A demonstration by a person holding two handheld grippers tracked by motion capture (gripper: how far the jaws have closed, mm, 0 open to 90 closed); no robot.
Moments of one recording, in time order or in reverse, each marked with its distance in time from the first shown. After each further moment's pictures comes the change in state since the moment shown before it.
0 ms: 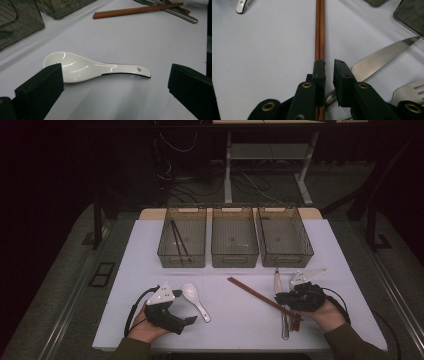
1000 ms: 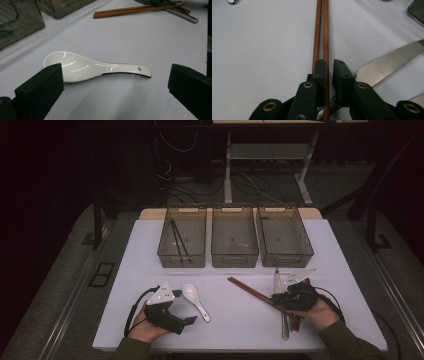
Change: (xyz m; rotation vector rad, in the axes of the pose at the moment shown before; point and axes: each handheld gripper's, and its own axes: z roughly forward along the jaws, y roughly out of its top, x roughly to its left) left arm 0.001 -0.001 0.000 0.002 0.000 0.001; right arm -0.002 0.002 0.019 0.044 0.012 -0.034
